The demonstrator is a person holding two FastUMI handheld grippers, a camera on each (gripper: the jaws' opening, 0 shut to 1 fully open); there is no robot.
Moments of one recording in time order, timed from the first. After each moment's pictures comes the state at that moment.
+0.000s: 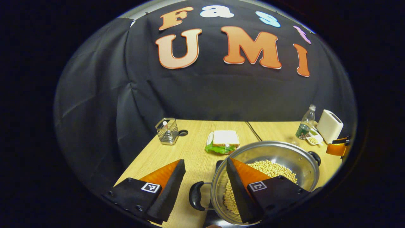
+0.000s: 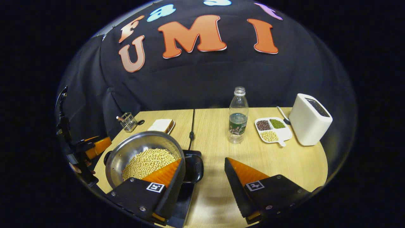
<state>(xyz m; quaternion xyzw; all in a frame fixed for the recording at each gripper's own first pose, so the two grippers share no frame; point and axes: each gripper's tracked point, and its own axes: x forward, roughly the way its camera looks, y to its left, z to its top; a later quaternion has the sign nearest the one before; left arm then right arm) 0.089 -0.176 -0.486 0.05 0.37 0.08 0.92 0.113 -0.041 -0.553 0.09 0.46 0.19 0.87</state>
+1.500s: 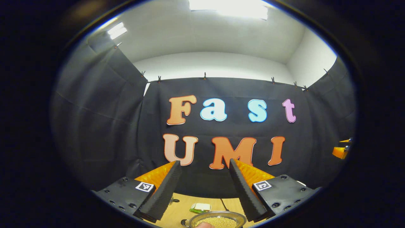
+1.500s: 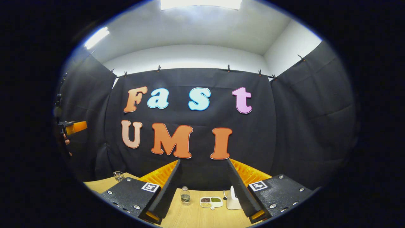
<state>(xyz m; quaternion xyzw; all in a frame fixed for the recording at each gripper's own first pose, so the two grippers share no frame) 0.076 -0.258 -0.043 0.02 0.02 0.06 1.00 0.138 -0.282 -0.209 0.06 0.09 0.09 0.99</state>
